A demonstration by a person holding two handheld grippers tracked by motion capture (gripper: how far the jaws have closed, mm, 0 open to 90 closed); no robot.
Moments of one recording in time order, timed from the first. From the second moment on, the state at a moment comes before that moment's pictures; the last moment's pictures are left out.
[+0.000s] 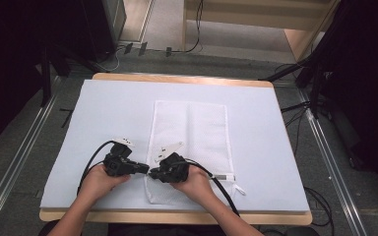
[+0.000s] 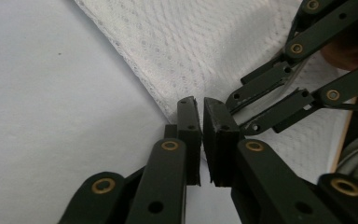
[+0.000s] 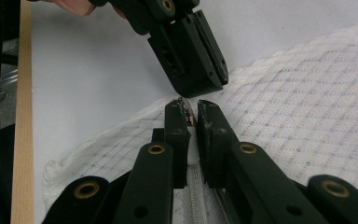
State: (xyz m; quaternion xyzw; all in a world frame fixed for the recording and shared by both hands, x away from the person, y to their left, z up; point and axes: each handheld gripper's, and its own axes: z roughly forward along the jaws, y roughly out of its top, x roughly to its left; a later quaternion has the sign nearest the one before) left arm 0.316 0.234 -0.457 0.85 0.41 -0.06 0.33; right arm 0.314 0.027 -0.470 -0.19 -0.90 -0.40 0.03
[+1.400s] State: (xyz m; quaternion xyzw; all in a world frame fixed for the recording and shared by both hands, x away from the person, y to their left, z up) left arm 0.315 0.231 -0.457 0.85 0.40 -0.05 0.33; right arm 0.323 0.001 -0.461 -0.19 -0.91 -0.36 0.06
